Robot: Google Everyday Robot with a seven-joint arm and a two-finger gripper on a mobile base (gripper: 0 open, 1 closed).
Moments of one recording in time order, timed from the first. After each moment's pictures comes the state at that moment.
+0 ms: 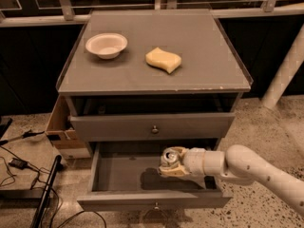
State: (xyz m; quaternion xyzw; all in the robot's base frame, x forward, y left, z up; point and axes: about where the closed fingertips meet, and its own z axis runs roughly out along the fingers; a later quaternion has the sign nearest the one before) arm 0.523 -0.080 0.546 -0.49 0.68 0.28 0.46
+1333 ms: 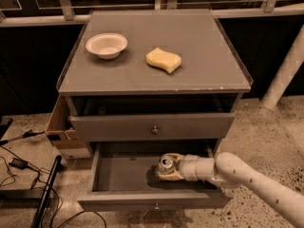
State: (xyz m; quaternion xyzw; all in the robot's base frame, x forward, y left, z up) arm 0.548 -0.072 0.456 -0.51 0.67 0.28 0.46
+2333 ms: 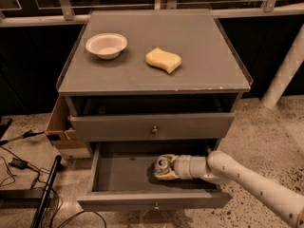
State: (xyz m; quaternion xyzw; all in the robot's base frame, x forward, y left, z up) arm 0.570 -0.061 0.407 -0.54 0.66 0.27 0.45
